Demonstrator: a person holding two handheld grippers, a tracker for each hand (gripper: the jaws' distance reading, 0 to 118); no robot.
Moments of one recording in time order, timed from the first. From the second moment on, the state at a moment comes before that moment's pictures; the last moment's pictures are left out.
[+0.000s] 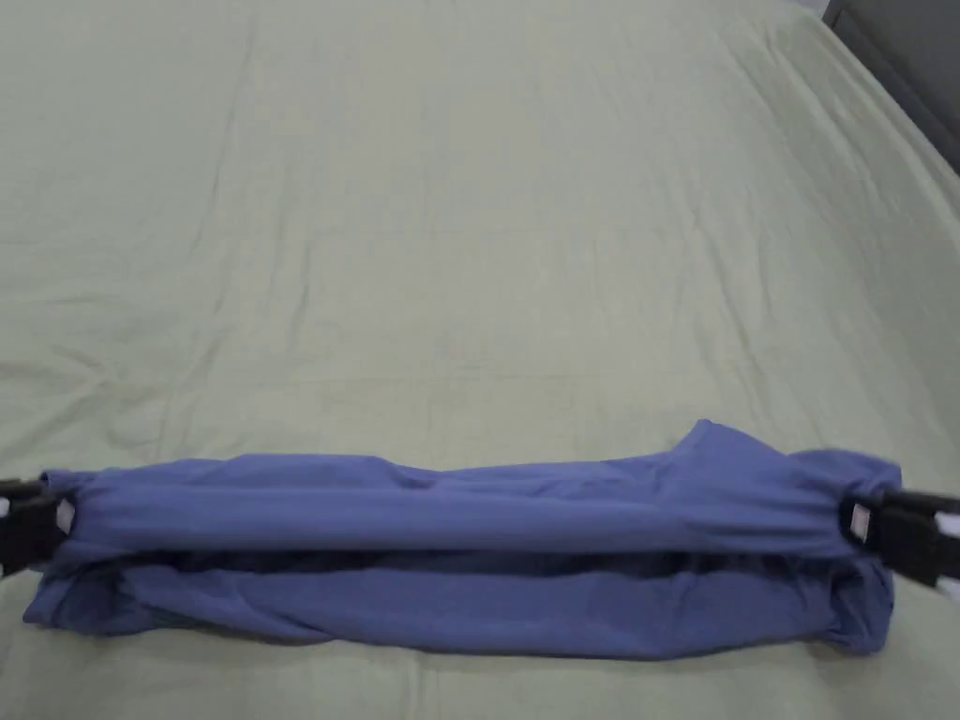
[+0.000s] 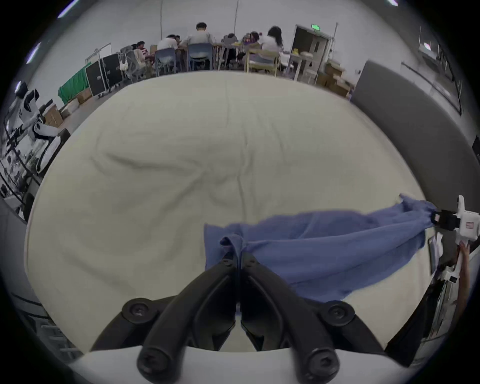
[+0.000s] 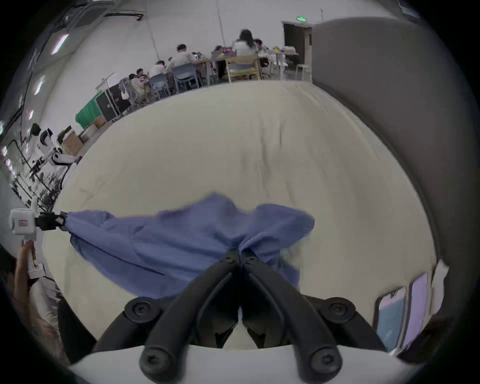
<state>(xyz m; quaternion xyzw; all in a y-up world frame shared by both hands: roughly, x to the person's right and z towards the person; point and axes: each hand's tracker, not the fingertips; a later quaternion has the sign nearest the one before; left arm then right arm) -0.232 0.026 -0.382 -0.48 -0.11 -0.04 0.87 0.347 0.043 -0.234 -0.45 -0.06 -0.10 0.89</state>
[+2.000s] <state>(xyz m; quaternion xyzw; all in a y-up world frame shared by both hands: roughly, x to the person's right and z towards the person) -0.261 -0.058 -0.393 -0.47 -0.24 0.35 0.78 0.204 0.099 -0.187 -0.37 0.00 -0.05 0.93</state>
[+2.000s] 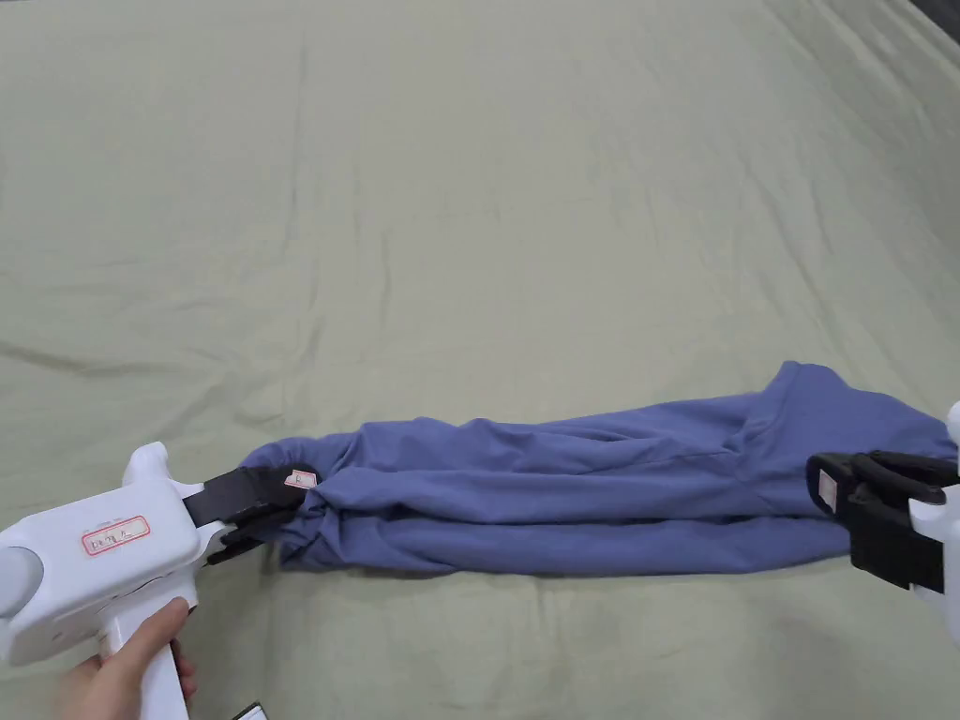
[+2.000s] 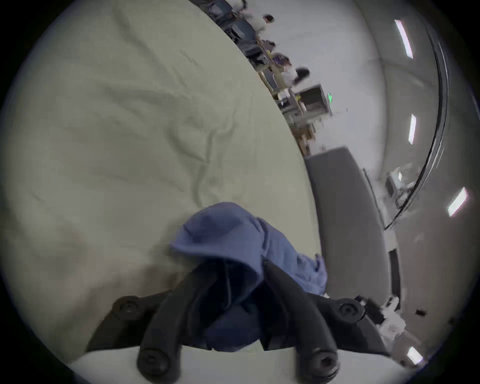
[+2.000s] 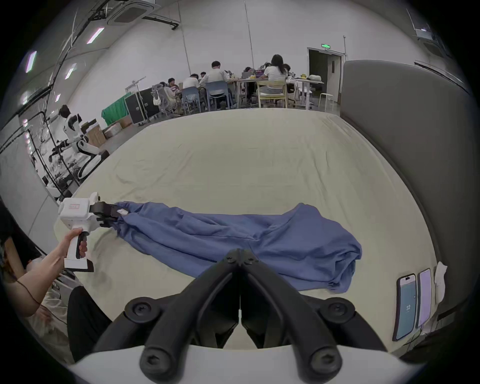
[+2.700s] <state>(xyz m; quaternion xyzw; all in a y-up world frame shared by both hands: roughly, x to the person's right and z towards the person) -0.180 0.079 -0.350 -0.47 -0.08 -0.08 0.88 0.269 0.101 -0.188 -0.34 -0.02 -0.05 0.94</state>
